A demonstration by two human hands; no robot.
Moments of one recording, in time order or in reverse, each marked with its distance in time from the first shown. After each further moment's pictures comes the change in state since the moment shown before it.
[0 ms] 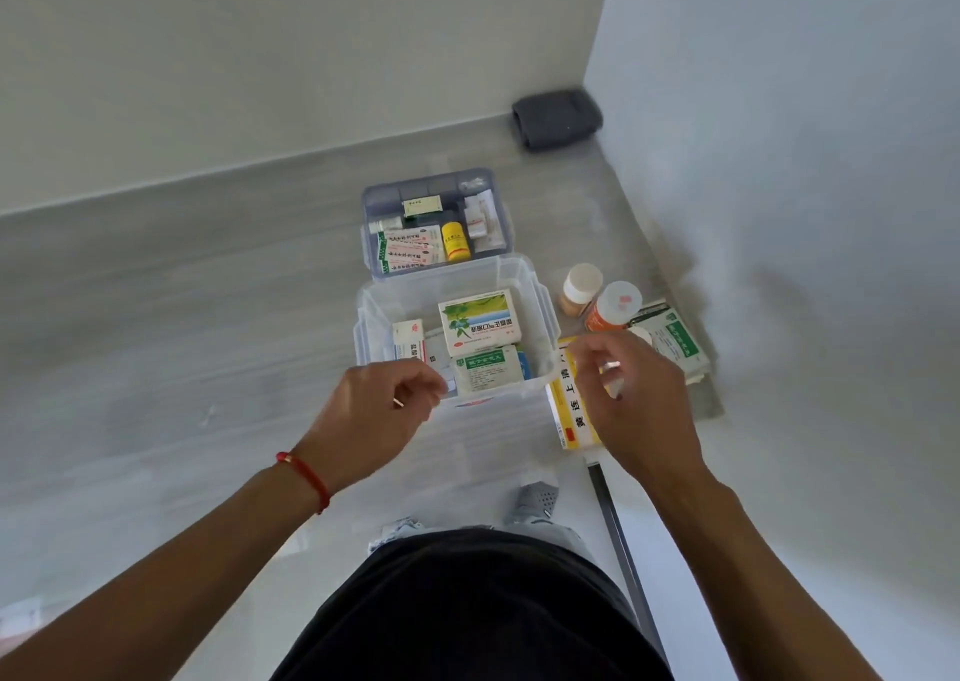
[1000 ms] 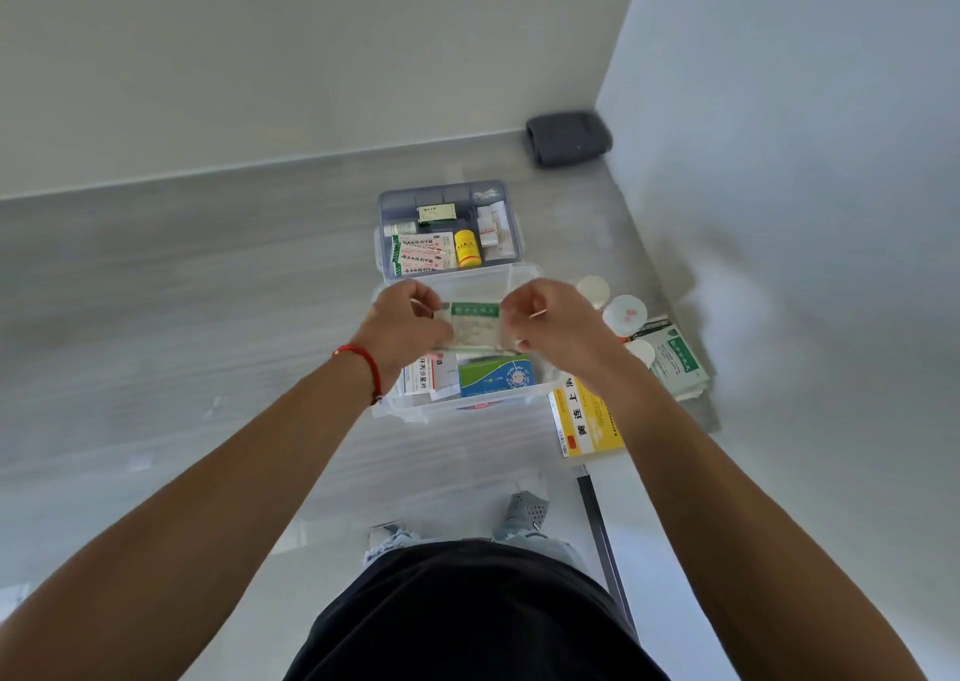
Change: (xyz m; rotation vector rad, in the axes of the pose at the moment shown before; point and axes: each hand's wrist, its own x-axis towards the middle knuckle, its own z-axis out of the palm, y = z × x) left_hand 0.075 0.015 -0.012 -0.501 0.083 -0.309; right_hand 0.090 -0.038 0.046 0.202 -0.471 0.316
